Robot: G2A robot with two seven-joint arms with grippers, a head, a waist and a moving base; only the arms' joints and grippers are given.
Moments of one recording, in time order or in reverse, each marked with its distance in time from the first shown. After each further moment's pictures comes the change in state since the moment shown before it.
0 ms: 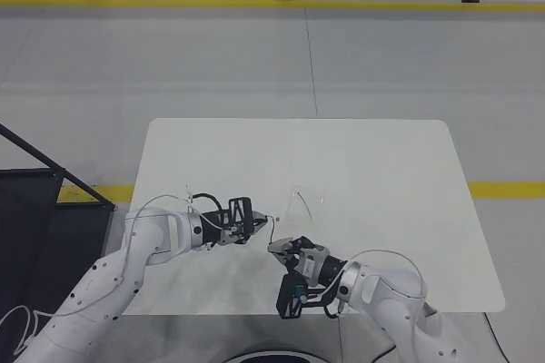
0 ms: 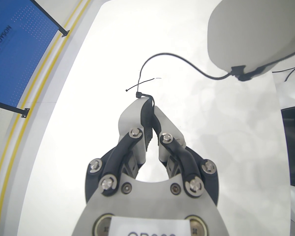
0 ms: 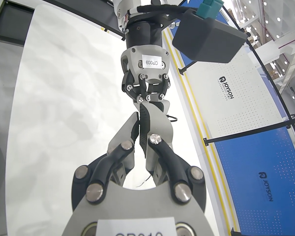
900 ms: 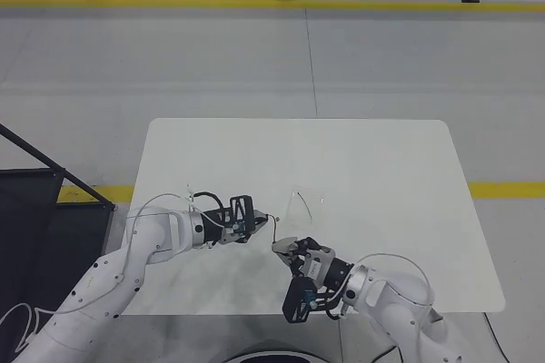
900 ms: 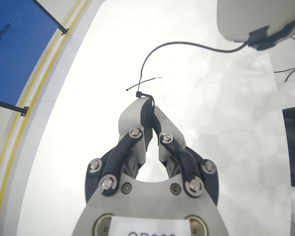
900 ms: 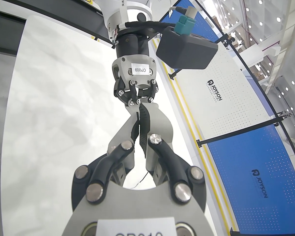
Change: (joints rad) left arm -0.017 0.000 0.014 0.009 -0.022 0.006 -0.023; right arm -0.043 0.009 0.032 -0.016 -0.027 0.043 -0.069
